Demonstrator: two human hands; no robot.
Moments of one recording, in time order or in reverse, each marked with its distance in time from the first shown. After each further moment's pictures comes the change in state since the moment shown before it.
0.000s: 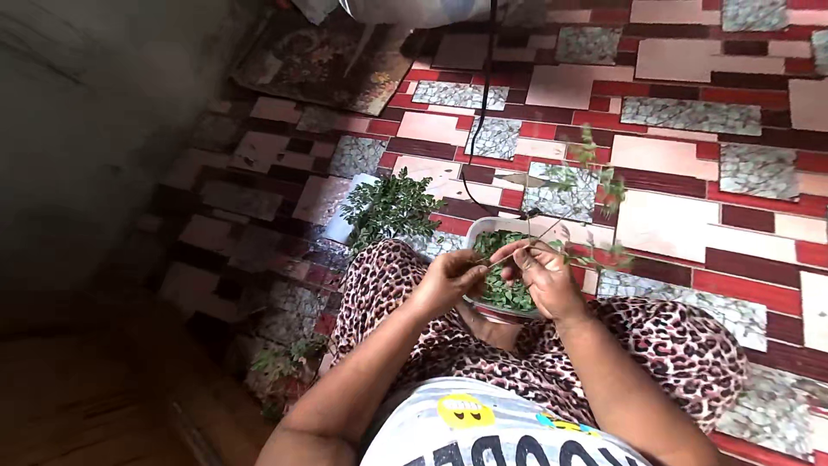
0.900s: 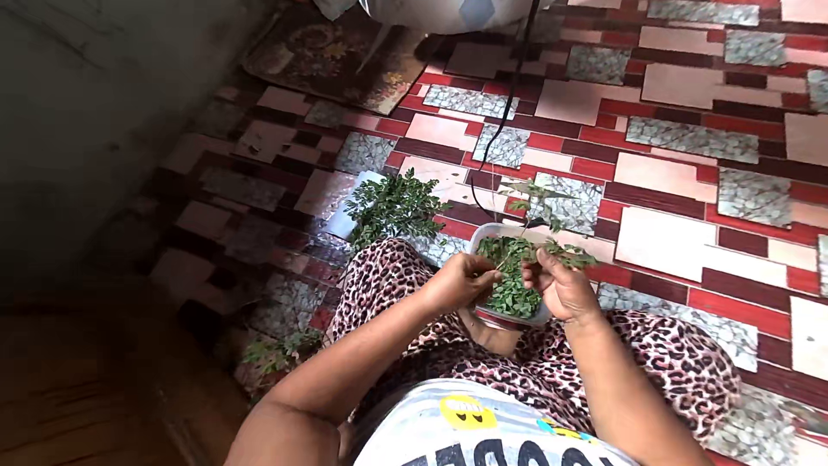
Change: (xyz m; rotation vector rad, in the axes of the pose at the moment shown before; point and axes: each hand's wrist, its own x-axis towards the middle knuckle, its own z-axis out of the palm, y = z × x) left_hand 0.012 0.010 -0.003 0.140 -0.142 -0.107; right_hand 0.006 0.002 -0.016 0.213 0.222 0.263
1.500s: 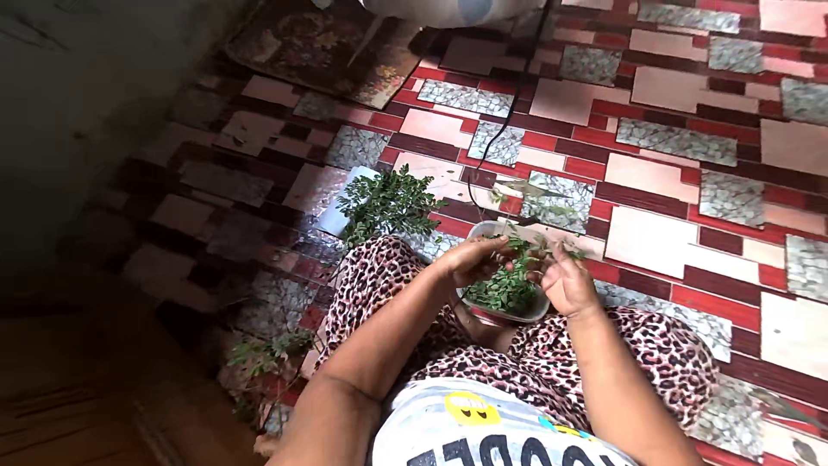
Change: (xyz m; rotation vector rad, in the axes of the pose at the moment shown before) left_hand 0.062 -0.022 0.003 -0.599 -0.132 -0.160; right_hand 0.013 0.006 -0.034 -0.066 0.078 0.024
